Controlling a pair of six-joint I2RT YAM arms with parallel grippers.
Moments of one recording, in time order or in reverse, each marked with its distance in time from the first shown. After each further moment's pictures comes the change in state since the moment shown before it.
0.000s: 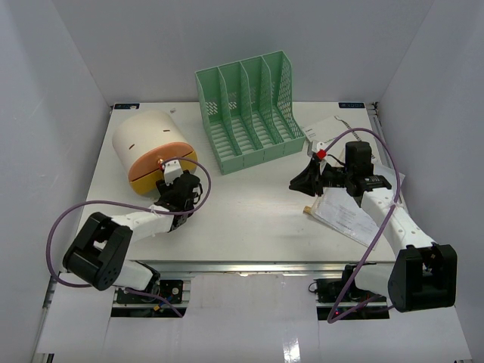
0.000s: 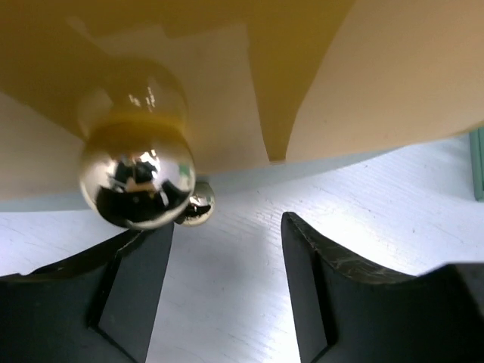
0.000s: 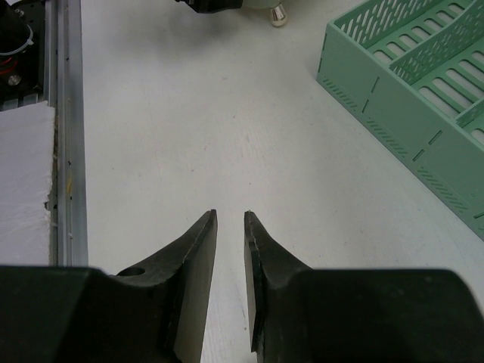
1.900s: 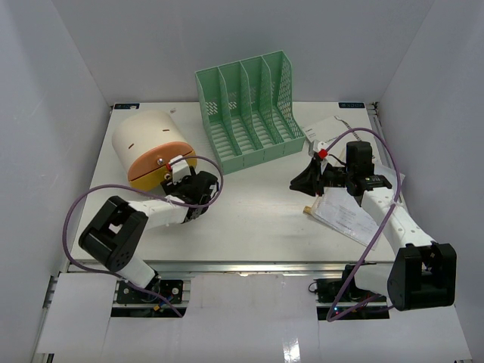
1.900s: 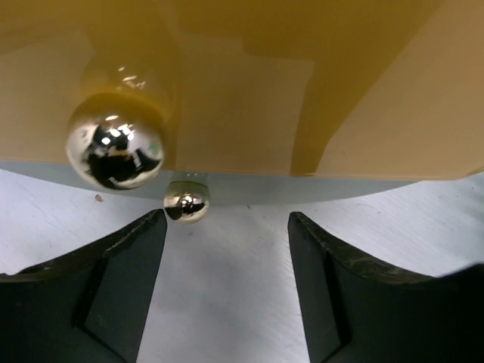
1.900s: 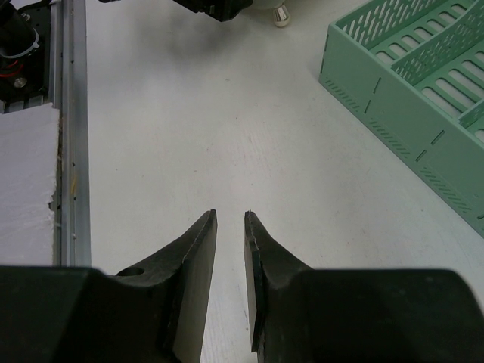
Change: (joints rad) left arm -0.102 0.157 0.147 -0.151 -0.319 -0.195; right arm -0.013 0.008 0.000 0.000 -0.020 0.001
